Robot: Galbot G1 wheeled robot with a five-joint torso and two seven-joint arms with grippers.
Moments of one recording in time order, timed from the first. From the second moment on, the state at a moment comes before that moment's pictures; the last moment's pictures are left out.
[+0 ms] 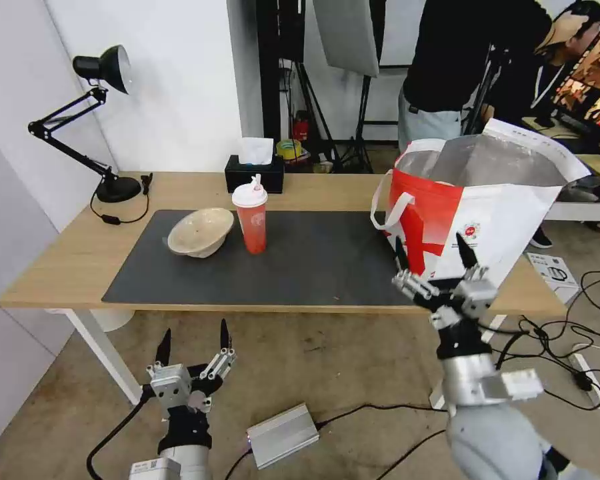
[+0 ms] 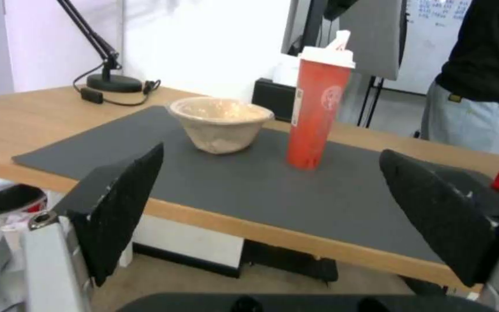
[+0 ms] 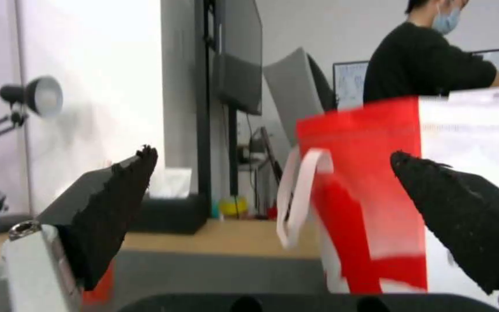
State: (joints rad) left arm 1.90 -1.57 -0.33 -2.32 0.01 -0.19 -0.25; right arm -1.45 0.81 0.14 2.28 0.28 0.31 0.61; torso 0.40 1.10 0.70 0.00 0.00
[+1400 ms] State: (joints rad) left arm 1.89 -1.56 -0.33 -2.32 0.00 -0.19 -0.25; right arm -1.62 0.86 0.11 2.22 0.18 0.22 0.64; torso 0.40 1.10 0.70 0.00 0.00
